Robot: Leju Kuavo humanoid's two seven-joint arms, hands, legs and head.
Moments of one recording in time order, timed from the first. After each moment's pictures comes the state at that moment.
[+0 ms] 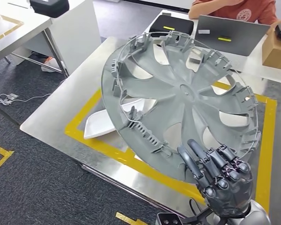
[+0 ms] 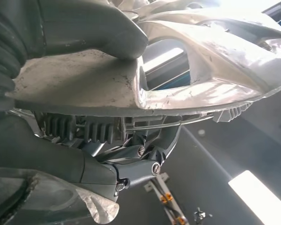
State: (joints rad) left arm -0.08 0.02 -0.45 -0.24 -0.07 -0.26 0.11; right arm 0.22 -0.04 0.22 -2.31 1.57 -0.69 -0.42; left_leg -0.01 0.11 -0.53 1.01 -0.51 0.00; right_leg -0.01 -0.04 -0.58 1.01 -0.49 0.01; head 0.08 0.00
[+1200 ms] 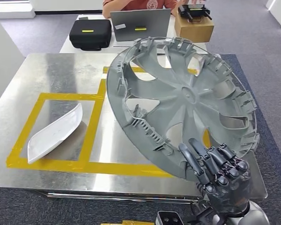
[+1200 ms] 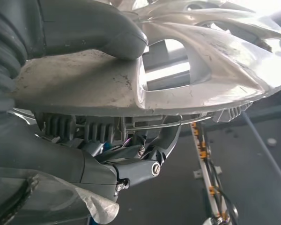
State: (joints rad) left arm -0.09 0.02 -0.45 -0.24 -0.06 -0.25 0.13; right arm 0.23 -0.04 0.22 -2.29 1.57 -0.69 -0.39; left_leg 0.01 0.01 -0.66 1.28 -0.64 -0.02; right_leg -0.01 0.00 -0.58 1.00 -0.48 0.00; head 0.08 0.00
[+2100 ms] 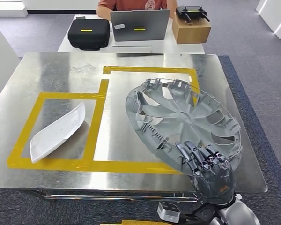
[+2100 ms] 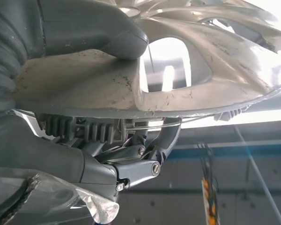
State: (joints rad) left arm -0.08 0.02 -0.46 -0.24 -0.06 -0.24 0.13; right arm 0.28 -0.08 0.19 -2.07 1.57 -0.69 -0.27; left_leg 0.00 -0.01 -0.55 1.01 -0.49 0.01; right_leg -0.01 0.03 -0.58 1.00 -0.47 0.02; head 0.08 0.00
